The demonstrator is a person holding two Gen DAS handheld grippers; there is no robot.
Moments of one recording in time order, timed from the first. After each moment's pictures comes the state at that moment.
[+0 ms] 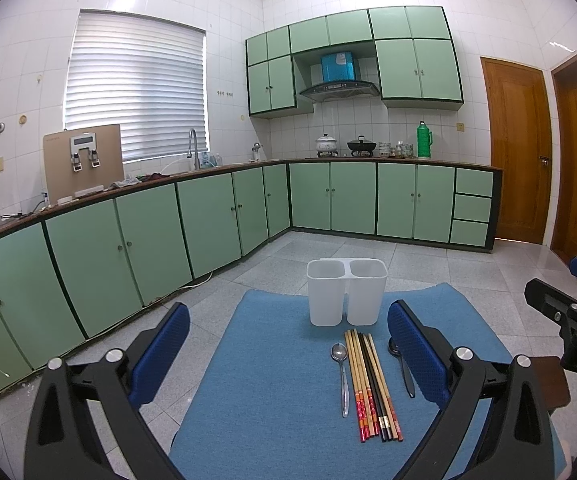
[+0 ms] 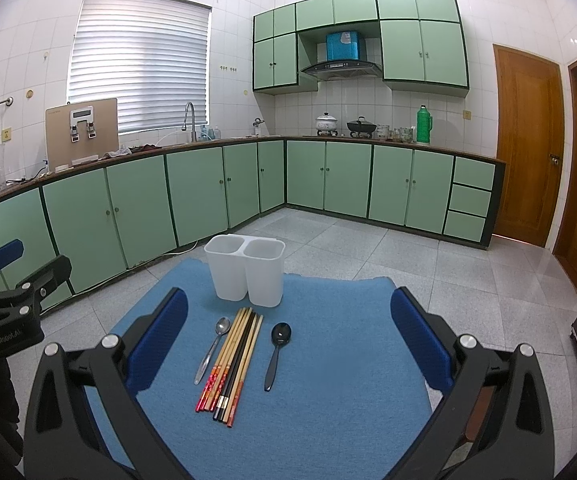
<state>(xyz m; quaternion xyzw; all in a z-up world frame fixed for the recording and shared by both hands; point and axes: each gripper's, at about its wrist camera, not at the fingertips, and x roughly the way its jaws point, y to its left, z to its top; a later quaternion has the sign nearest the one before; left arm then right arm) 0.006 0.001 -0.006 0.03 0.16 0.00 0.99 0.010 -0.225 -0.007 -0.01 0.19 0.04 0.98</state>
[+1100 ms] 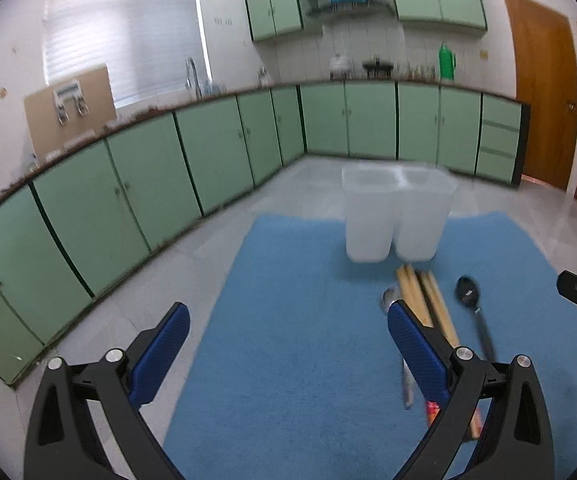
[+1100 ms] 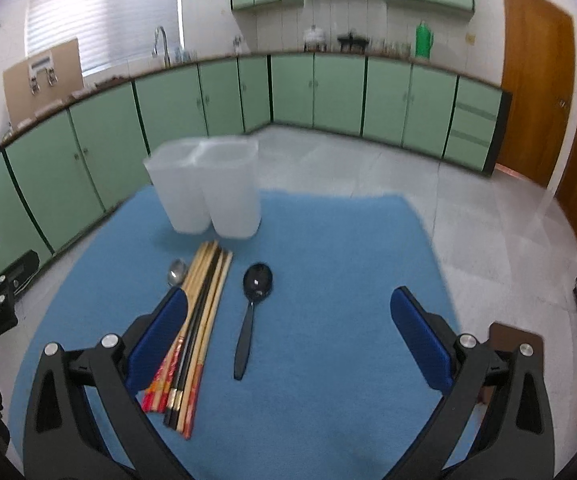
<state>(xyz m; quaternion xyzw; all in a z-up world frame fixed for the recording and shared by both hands) 0.151 0.023 -0.114 0.06 0.31 0.03 0.95 0.151 -0.228 -0.119 0.01 0.35 0.01 0.94</state>
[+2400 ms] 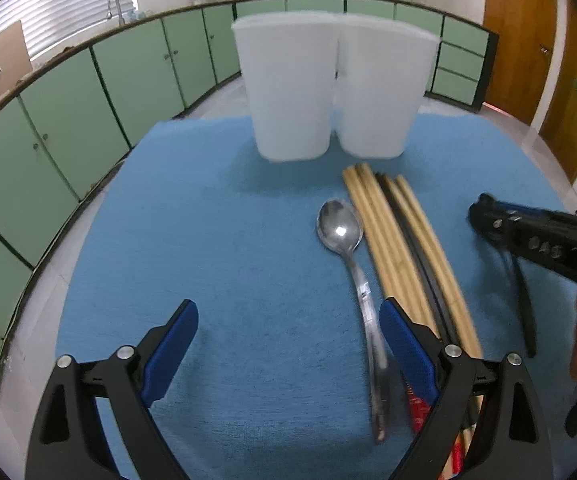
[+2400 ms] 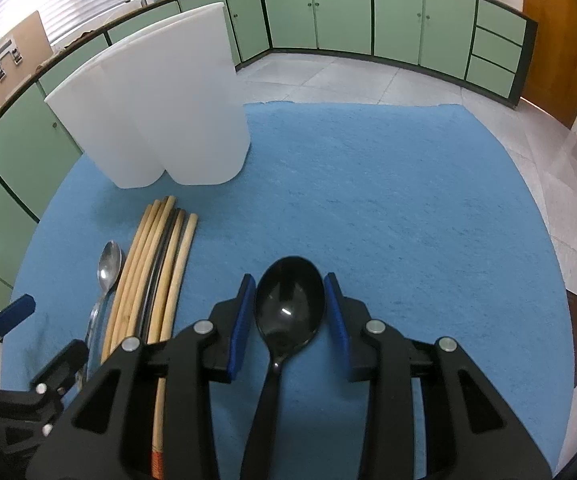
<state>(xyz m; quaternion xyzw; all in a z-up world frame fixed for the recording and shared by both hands) 0.226 -0.024 -0.214 0.07 0.46 -0.07 0.88 0.268 -0.220 -0.209 0.05 0.47 0.02 0.88</state>
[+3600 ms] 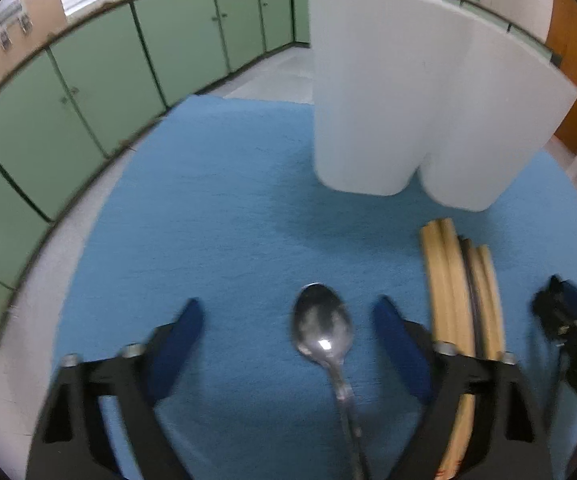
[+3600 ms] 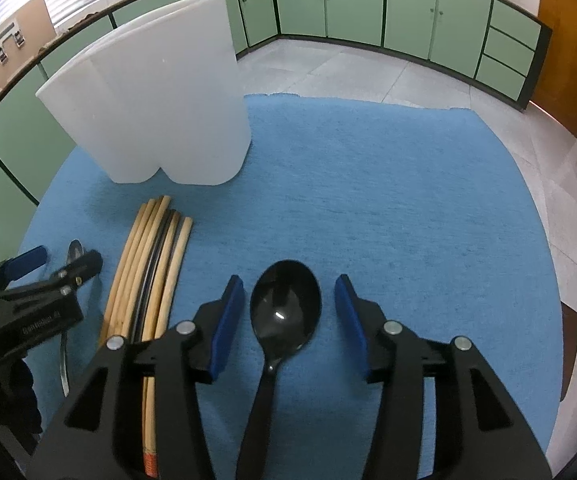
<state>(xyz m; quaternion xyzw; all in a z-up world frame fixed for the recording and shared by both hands) 0.303 -0.012 -0.217 0.01 0.50 0.01 0.87 0.284 -0.218 -0.207 0.02 0.49 0.04 0.87</state>
